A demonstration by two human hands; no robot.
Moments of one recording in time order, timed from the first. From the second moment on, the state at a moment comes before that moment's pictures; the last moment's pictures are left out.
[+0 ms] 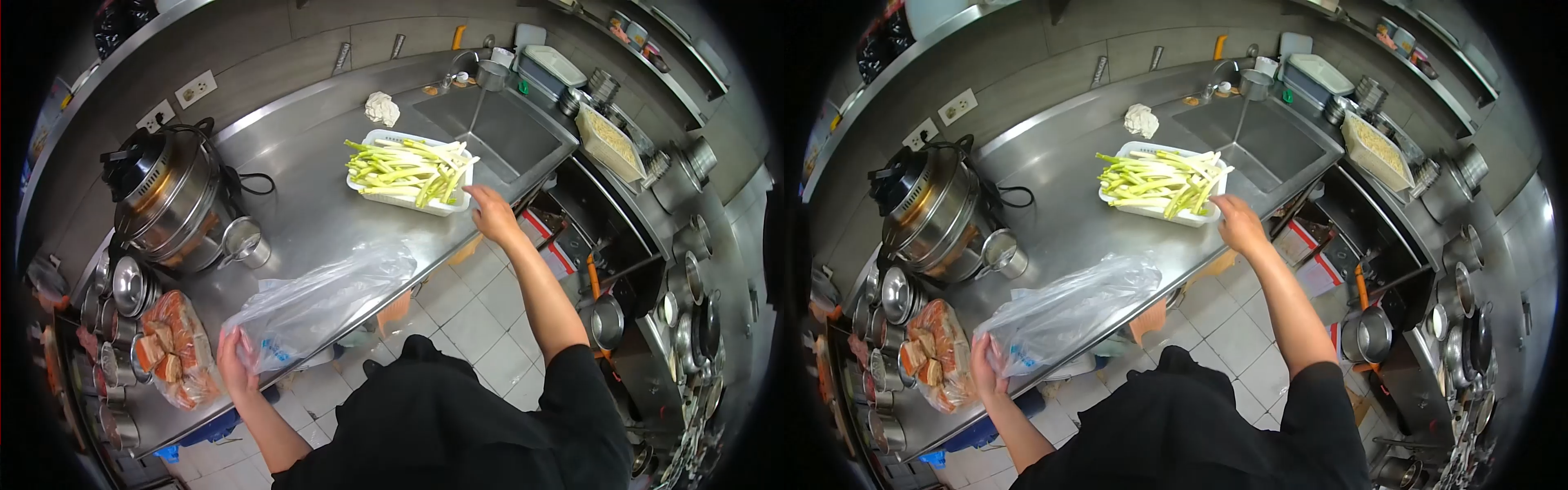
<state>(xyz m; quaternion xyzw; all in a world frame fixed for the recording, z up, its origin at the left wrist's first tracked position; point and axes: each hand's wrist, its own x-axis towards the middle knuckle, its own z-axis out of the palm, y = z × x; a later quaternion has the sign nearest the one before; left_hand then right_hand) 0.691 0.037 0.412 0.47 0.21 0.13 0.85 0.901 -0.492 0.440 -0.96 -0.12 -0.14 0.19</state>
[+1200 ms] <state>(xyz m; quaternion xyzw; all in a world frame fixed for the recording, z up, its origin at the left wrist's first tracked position) 0.701 -0.153 0.409 0.37 0.33 0.32 0.81 1.179 -0.471 0.407 -0.97 -0.23 0.05 0.09</state>
